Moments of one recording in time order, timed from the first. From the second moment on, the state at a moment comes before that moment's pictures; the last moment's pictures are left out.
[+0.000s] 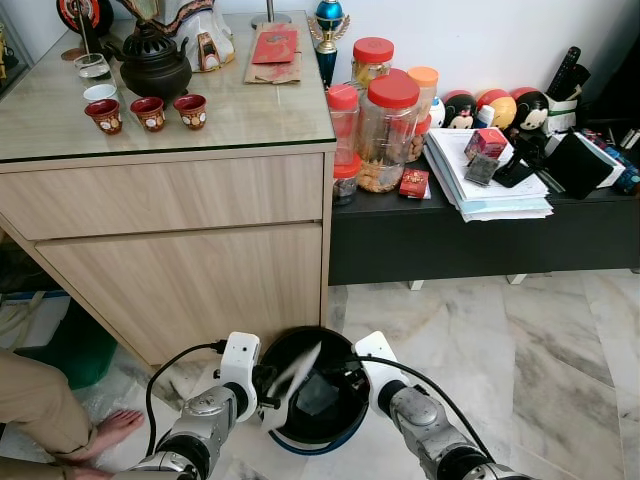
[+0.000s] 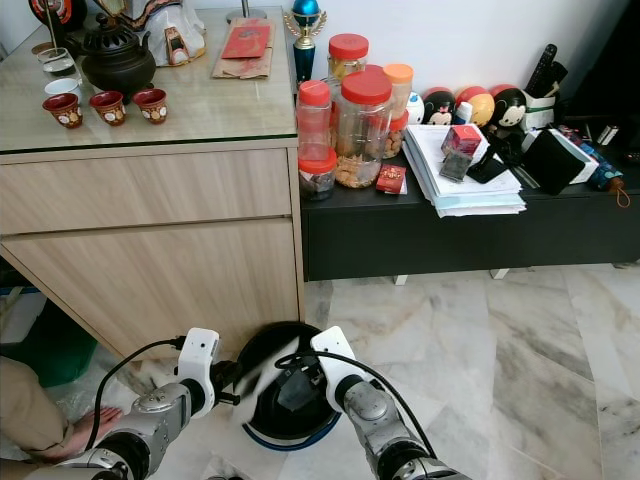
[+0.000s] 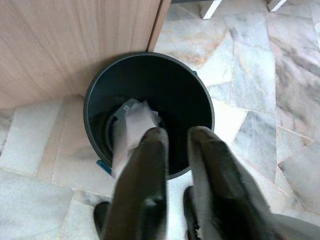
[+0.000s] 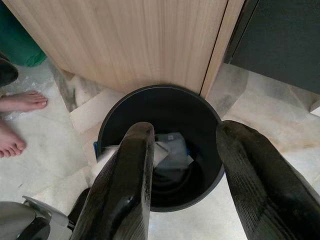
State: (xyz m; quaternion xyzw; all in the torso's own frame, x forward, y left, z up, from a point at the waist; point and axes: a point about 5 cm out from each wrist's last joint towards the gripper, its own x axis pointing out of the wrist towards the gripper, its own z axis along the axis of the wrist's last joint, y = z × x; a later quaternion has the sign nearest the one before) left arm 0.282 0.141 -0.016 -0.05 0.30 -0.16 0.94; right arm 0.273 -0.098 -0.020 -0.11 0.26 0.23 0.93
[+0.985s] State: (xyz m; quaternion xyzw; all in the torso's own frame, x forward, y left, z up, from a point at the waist) left arm 0.203 0.245 -0.059 0.14 0.39 0.15 0.90; right arm 0.222 -0.151 -0.064 0.00 0.39 0.05 0.92
